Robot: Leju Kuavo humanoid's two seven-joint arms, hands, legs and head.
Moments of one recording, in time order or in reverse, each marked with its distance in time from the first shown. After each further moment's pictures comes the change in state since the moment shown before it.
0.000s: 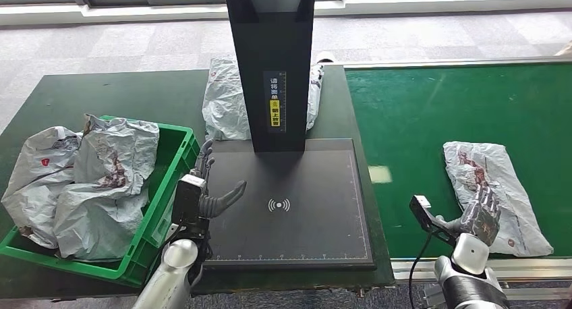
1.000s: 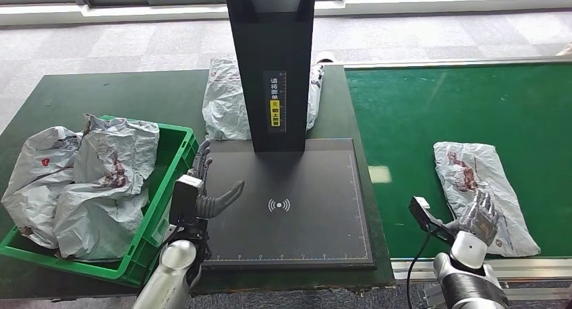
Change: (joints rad) left arm 0.011 0.000 0.009 -0.022 -0.003 -0.017 0.005; right arm -0.008 0.006 -0.002 -0.014 0.009 0.149 0.046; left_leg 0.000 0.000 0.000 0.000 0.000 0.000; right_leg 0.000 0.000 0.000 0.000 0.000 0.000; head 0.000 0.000
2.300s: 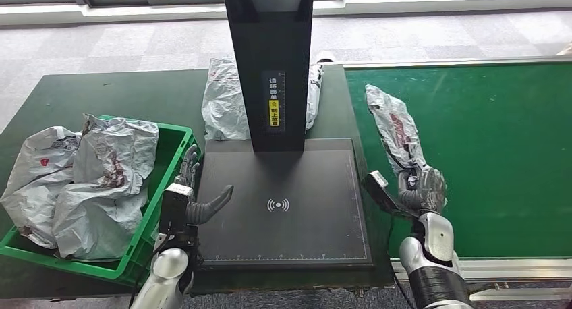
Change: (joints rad) left arm 0.064 0.008 0.043 -0.067 -0.040 0.043 -0.009; right arm 0.097 0.152 0.189 -0.422 -0.348 -0.111 -0.399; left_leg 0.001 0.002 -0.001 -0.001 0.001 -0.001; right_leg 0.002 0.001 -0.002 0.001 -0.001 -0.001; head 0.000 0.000
